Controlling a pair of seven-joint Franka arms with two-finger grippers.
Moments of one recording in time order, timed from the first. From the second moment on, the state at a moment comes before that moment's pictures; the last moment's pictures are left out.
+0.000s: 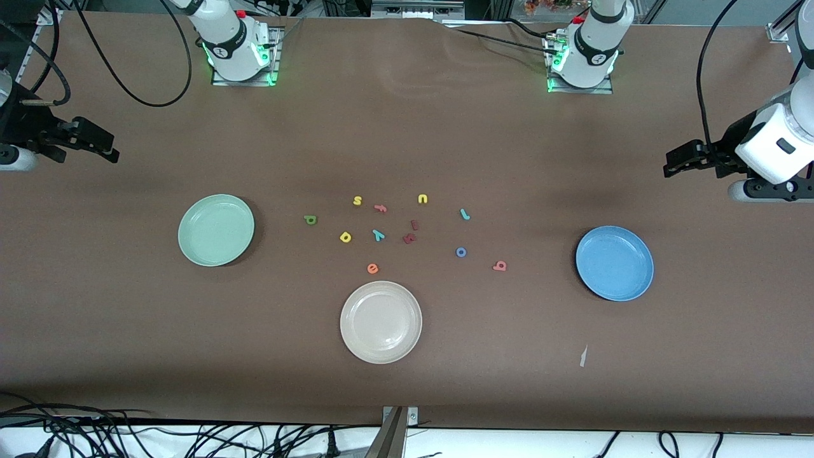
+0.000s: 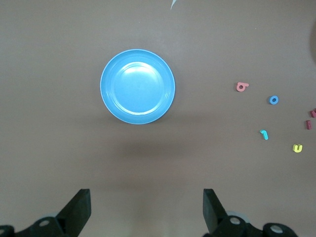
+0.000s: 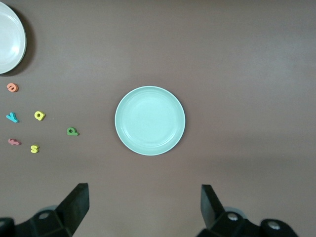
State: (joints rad) left arm 0.12 0.09 -0.15 -1.57 -0.03 1.53 -0.06; right arm 0.02 -0.03 -0.04 -1.70 0.02 1.67 -0.02
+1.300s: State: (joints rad) left arm 0.12 0.09 -0.15 -1.57 -0.03 1.53 -0.06; right arm 0.02 -0.03 -0.04 -1.70 0.02 1.65 -0.02
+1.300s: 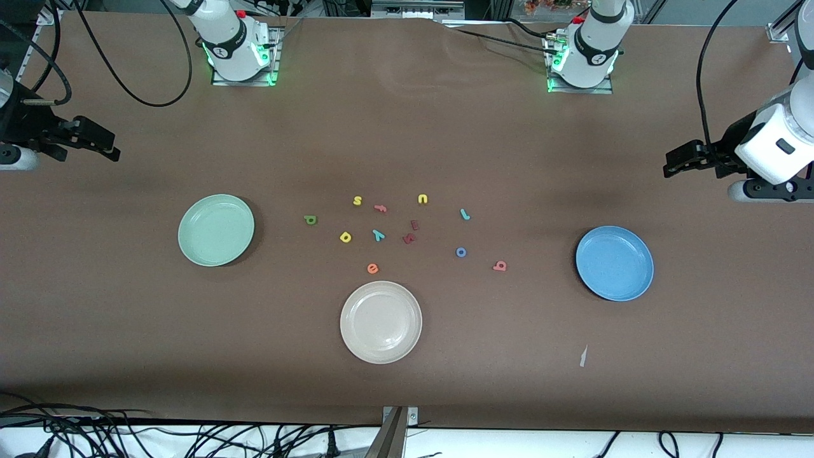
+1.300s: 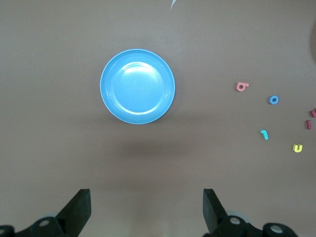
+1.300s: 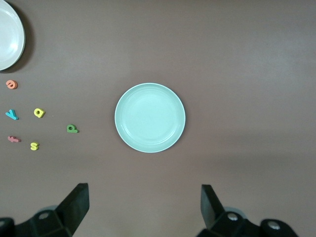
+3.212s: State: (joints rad) left arm 0.06 0.21 -0.16 -1.57 -0.02 1.64 -0.06; right arm 0.03 -0.01 0.01 -1.70 -0.02 1.47 -0.03
